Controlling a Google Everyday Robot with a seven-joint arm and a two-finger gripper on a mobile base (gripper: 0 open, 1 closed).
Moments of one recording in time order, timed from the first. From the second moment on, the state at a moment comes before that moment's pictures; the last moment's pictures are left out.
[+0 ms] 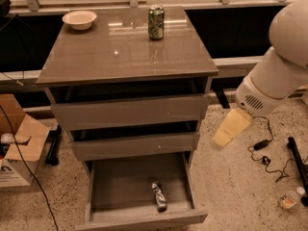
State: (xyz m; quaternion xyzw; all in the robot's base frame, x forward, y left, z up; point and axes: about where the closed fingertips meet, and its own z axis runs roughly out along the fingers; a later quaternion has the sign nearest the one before) arm 0.472 -0.205 0.836 -0.41 0.90 0.04 0.12
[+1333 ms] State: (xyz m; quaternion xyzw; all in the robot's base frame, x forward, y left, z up) arm 0.507 -0.147 0.667 -0.26 0.96 0.11 0.06
